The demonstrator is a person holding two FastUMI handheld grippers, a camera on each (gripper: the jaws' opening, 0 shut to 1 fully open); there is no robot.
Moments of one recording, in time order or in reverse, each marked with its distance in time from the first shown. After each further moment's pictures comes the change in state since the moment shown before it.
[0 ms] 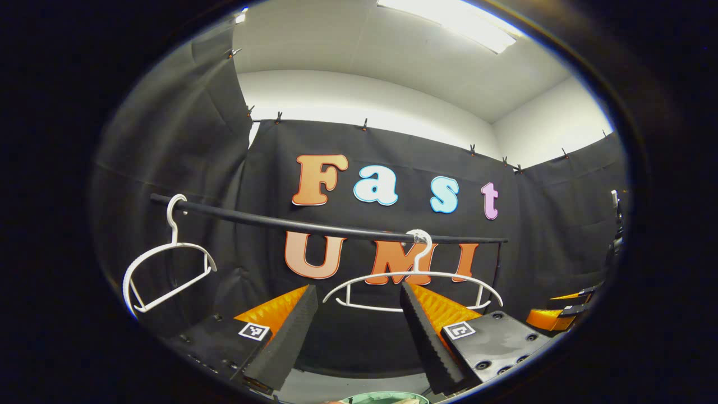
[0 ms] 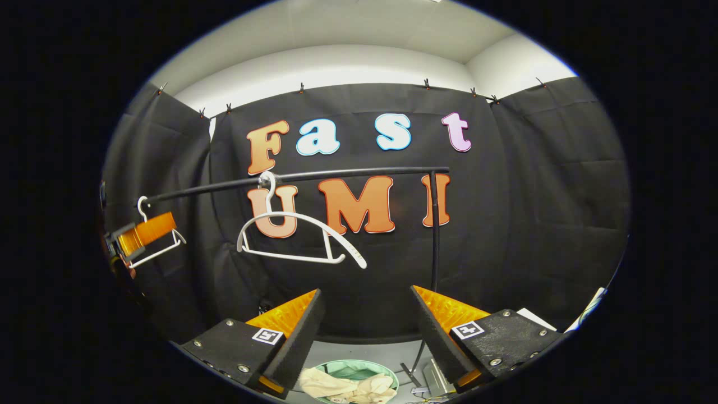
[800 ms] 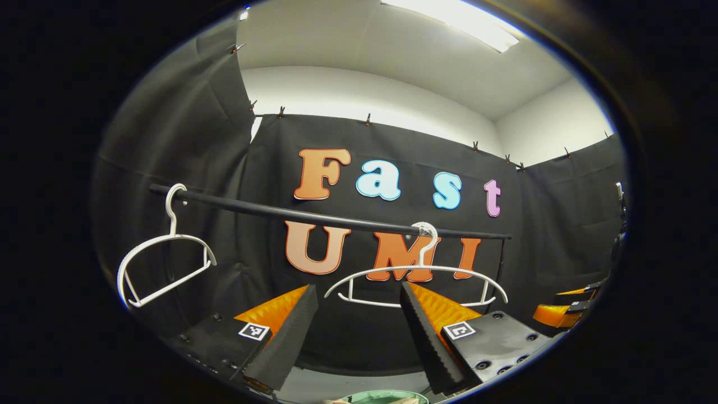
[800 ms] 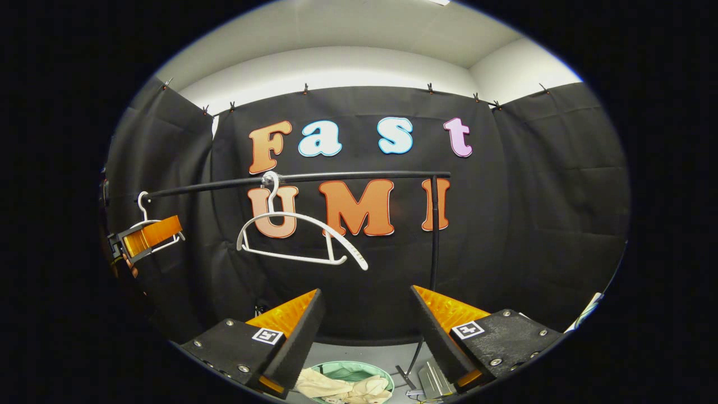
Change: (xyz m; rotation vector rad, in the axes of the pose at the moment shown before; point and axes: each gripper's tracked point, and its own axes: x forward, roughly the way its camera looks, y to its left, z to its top) left arm 0.002 0.007 -0.006 -0.014 0.007 0.016; right arm -0.002 -0.002 -0.002 -0.040 -0.012 -0.013
